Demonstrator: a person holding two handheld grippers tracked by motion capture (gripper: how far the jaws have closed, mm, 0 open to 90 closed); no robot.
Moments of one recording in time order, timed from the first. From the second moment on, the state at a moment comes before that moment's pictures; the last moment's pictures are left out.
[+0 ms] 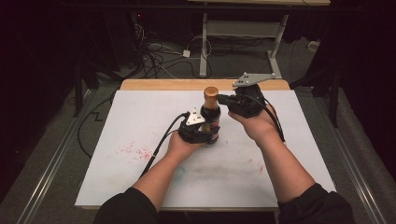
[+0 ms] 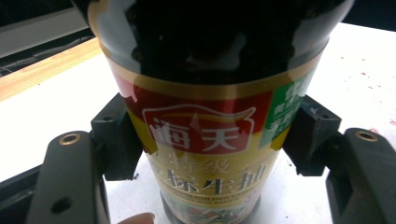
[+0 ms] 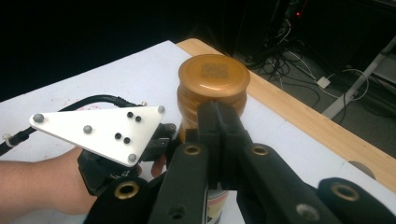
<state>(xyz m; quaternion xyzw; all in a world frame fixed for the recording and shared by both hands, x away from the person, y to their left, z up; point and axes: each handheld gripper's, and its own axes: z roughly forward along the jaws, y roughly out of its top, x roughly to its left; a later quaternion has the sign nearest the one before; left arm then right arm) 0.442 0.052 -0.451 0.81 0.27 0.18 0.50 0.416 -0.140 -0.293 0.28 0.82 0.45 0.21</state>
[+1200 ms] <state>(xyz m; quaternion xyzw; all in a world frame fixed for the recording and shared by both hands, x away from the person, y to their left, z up) 0.441 0.047 -0.450 0.81 0.26 0.19 0.49 0.405 -0.135 -0.251 0.26 0.79 0.50 0.25</state>
